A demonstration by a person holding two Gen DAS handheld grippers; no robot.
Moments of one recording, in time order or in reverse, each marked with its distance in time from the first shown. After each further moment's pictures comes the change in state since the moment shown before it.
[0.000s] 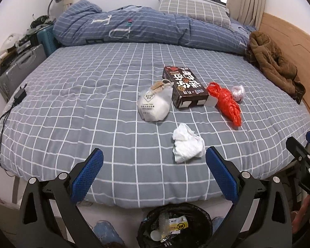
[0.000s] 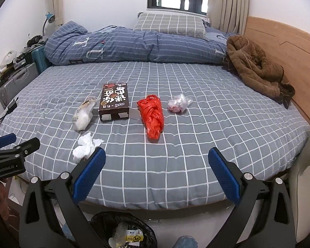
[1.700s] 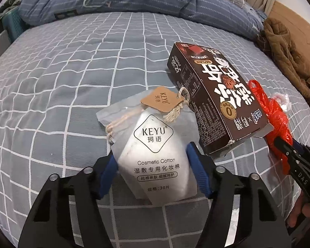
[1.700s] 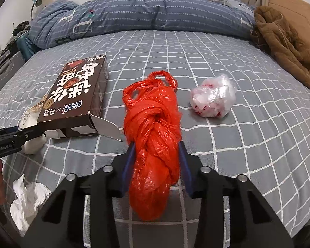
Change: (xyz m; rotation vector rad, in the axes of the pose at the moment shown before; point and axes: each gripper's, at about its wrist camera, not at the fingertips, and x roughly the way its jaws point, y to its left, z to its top) left arm 0.227 0.011 0.082 0.005 0.171 -0.110; right arm 0.237 0.000 0.039 0.011 0.169 0.081
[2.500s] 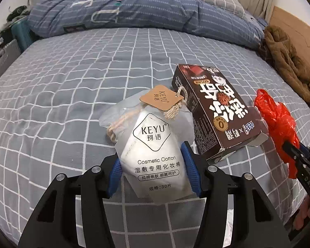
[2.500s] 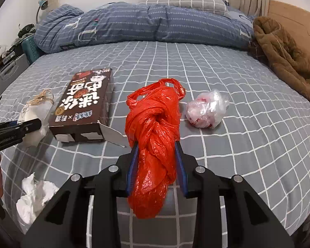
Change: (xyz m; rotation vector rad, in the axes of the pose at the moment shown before) left arm -0.034 -0.002 0.004 0.003 -0.097 0.060; right arm -0.035 0.000 0.000 -0.034 -0.073 -0.003
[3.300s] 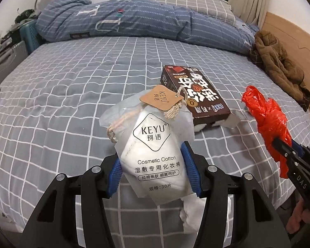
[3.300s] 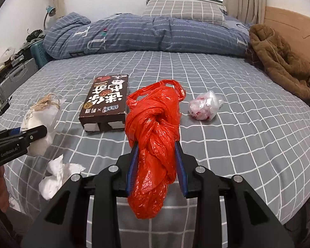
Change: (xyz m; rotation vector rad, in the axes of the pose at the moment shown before) left arm -0.066 -0.017 -0.048 -0.002 -0.063 -0.011; right arm -0.058 0.019 -0.028 -0.001 -0.057 0.013
